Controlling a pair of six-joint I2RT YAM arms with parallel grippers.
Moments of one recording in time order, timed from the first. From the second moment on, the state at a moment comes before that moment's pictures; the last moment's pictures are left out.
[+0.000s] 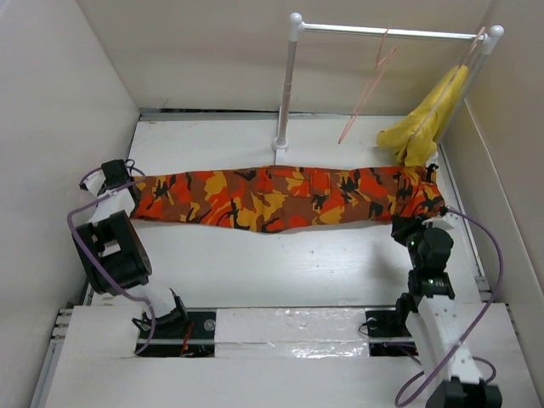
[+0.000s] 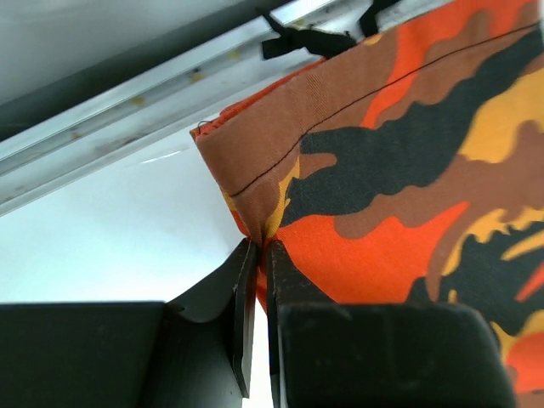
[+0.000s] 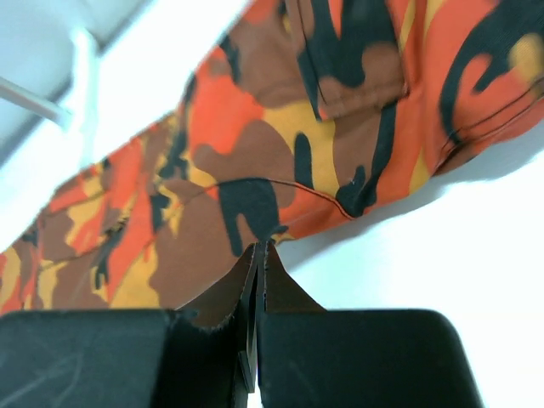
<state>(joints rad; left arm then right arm) 0.39 1.63 1.00 -0.38 -0.43 -0.64 -0.10 0.58 0.15 0.16 -0.03 0.63</state>
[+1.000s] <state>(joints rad) 0.41 1.52 0.90 -0.36 -0.37 -0.65 -0.30 1.37 0.39 0.37 -0.26 0.57</state>
